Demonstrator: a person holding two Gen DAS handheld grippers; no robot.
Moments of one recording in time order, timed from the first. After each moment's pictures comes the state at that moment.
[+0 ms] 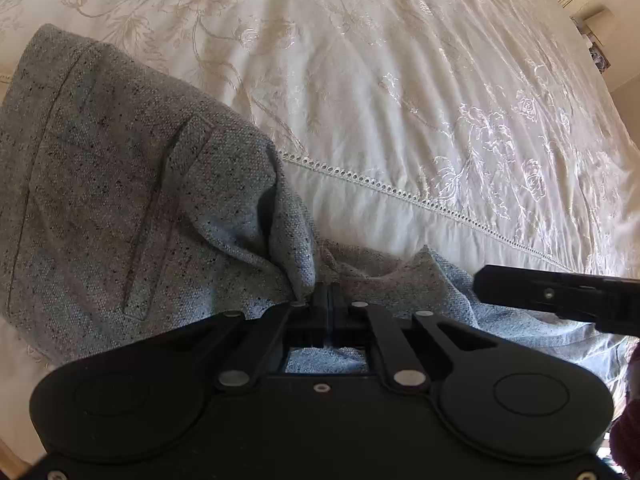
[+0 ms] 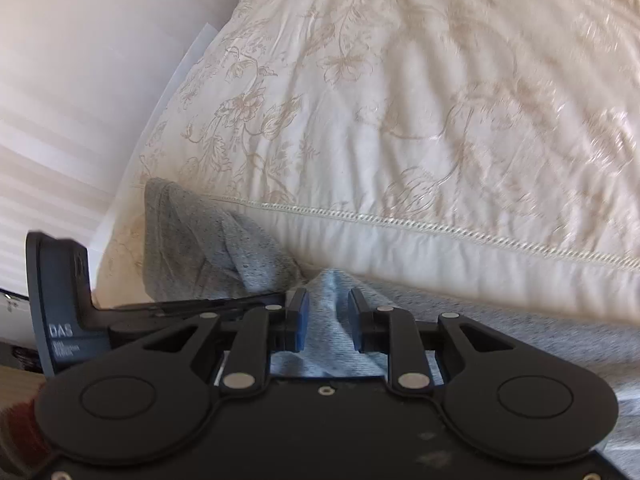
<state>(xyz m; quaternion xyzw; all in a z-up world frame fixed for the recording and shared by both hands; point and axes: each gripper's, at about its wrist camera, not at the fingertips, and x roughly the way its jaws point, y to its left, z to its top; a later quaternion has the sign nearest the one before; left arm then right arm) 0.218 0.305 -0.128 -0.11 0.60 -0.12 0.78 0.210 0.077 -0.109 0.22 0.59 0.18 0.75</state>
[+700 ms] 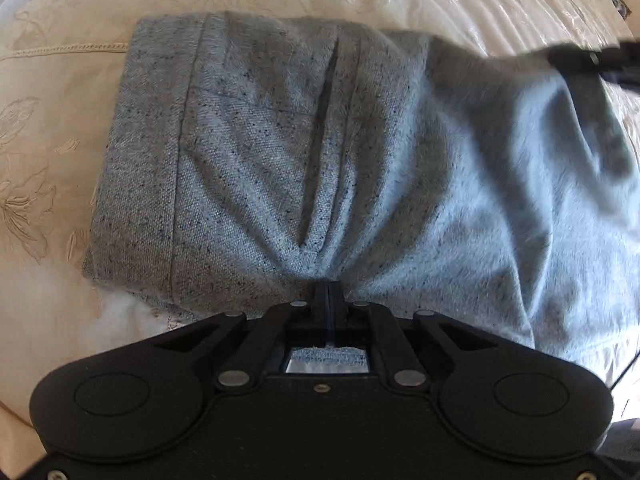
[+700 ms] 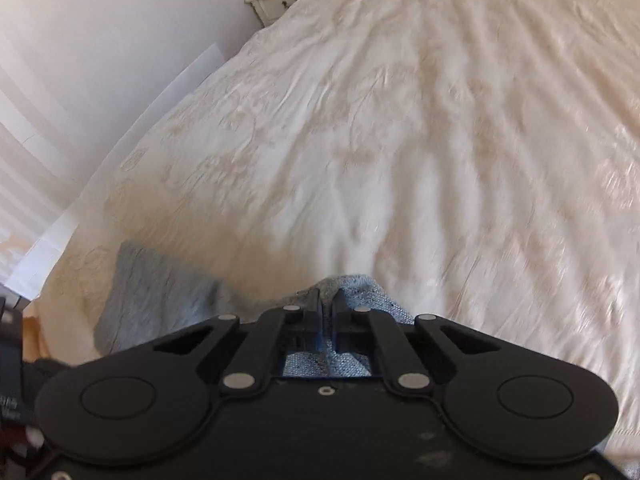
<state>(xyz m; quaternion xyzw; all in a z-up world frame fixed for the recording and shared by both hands) 0.196 0.387 -0.128 -0.02 0.64 -0.11 0.76 0.276 0.112 -0.088 0.08 0.51 0.15 0.84</state>
